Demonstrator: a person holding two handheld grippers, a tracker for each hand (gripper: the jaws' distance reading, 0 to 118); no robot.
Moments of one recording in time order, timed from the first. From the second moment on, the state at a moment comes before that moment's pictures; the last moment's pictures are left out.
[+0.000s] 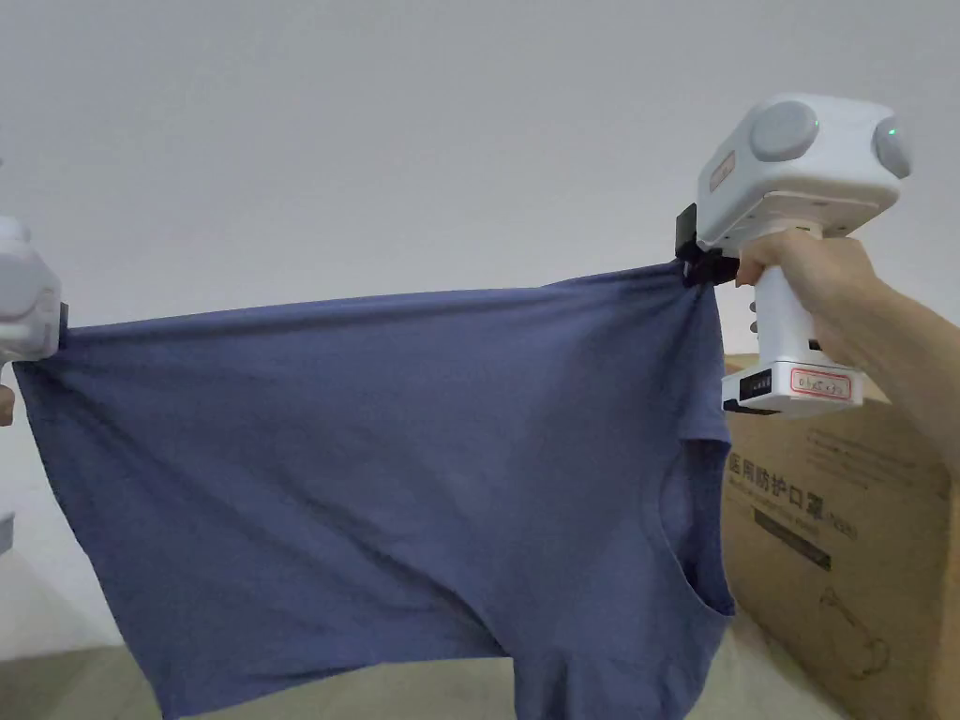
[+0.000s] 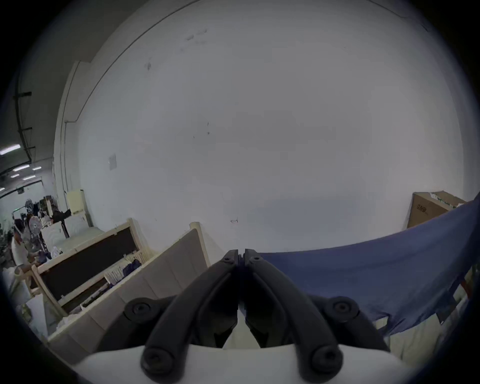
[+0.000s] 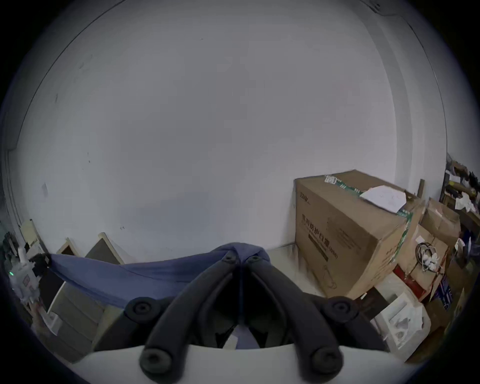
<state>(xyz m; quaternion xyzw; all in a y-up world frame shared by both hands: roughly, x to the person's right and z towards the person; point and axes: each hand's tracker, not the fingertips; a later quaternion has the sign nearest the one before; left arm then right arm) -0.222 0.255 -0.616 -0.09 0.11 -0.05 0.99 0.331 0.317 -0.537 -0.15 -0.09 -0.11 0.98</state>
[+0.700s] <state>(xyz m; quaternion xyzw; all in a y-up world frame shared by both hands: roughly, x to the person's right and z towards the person) -0.203 -0.175 -0.678 -0.39 0.10 -0.08 0.91 0.330 -0.120 -0.650 -0.49 -0.11 -0.10 0.86</state>
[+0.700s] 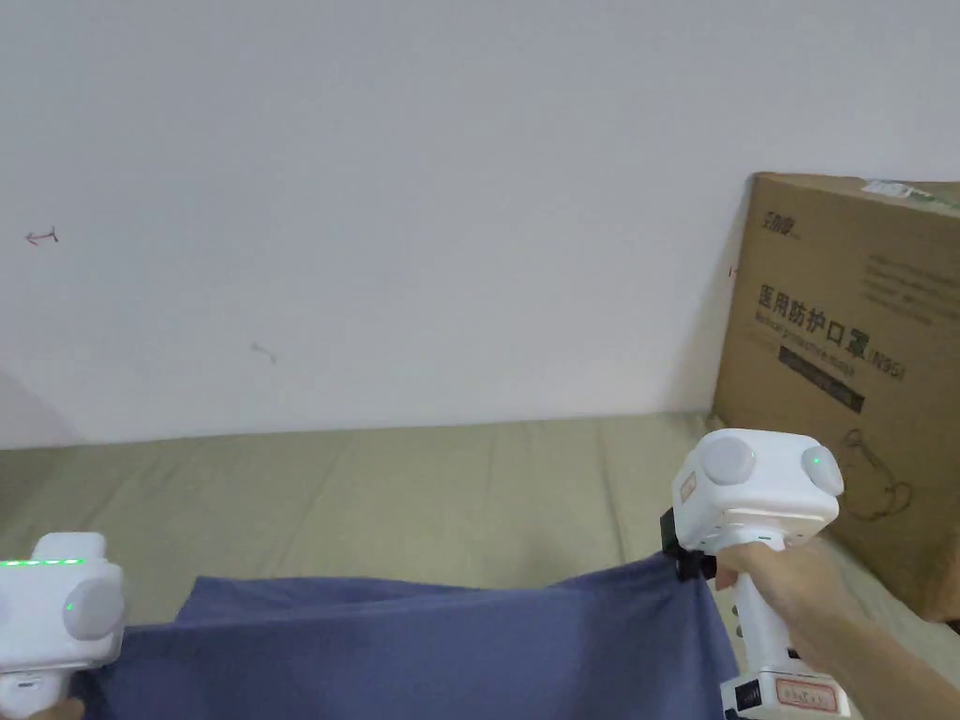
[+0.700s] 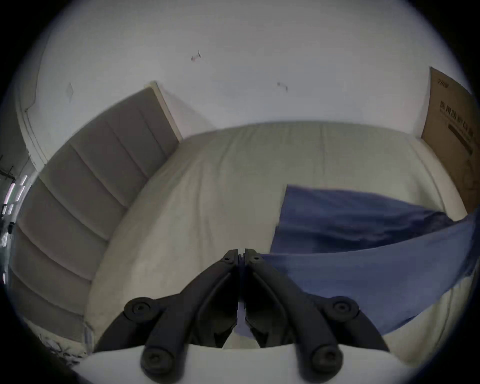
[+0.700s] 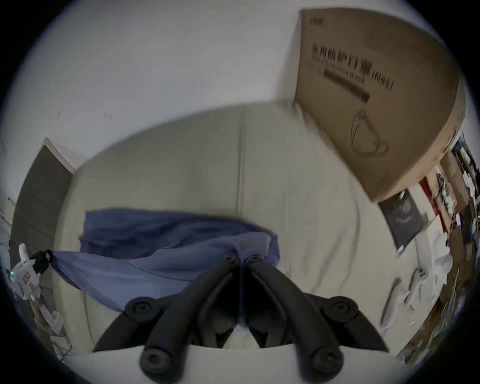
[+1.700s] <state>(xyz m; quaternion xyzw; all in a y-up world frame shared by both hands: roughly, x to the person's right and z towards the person) -0.277 -0.236 -0.218 -0.42 0.04 -0.14 0.90 0.302 -0.195 -0.193 -0.49 -0.08 -0.13 0.86</state>
